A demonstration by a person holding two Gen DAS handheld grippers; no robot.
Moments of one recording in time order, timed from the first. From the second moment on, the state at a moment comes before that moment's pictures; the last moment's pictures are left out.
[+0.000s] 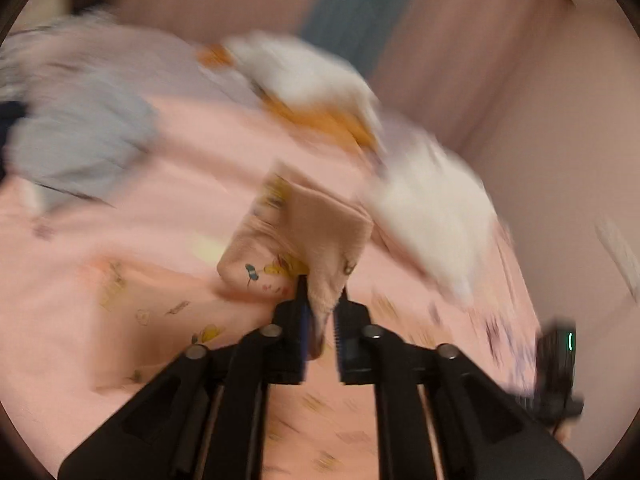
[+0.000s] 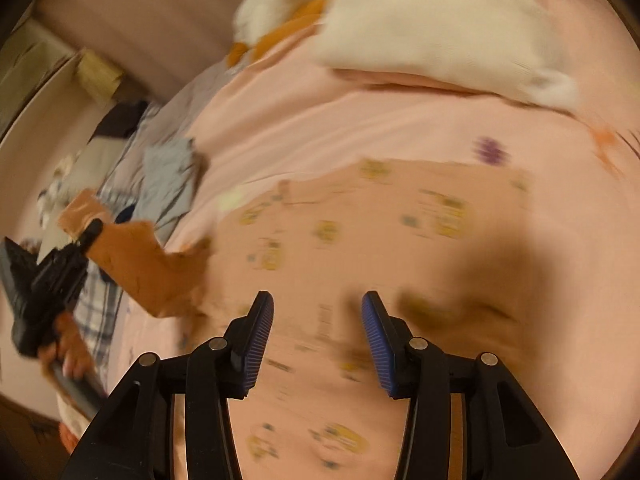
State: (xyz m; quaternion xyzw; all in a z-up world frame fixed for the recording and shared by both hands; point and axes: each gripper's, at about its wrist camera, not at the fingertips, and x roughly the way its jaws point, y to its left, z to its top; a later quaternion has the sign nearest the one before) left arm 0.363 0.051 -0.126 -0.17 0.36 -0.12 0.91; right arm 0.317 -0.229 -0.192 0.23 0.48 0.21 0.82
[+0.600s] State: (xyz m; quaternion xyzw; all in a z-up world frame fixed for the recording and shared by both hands) left arm 0.320 0.152 -0.172 -0.20 0.45 -0.04 0.87; right arm 0.350 -0.165 -0.216 0.22 0.52 0.24 0.79
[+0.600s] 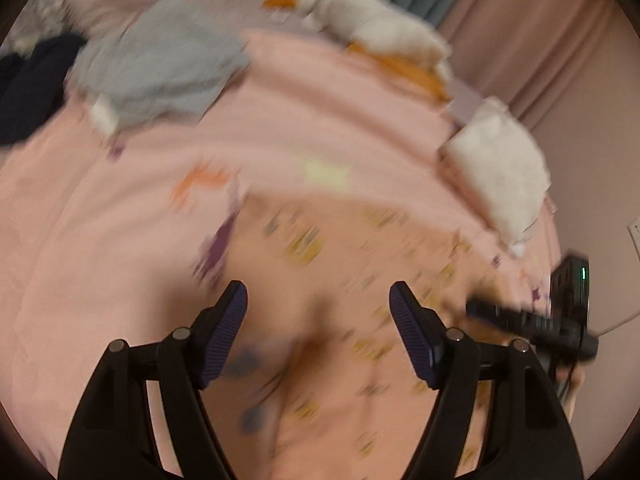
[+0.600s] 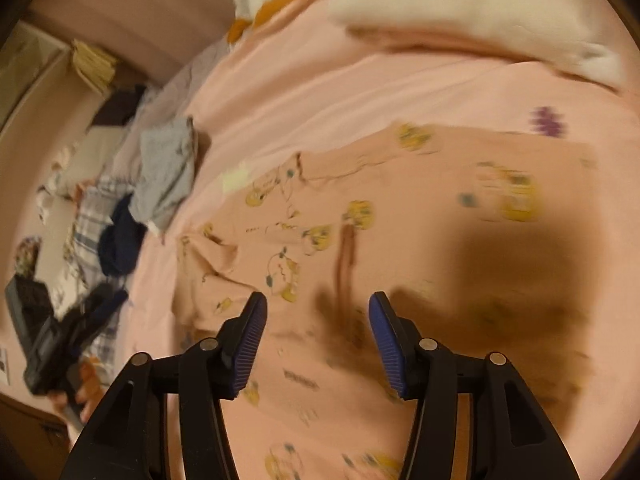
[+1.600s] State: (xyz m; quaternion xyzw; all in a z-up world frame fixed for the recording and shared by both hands) left arm 0.350 0.129 -0.244 -0.15 0.46 0.06 0.87; right arm 0.354 -0.200 -0.097 0.25 0.34 0.20 0.88
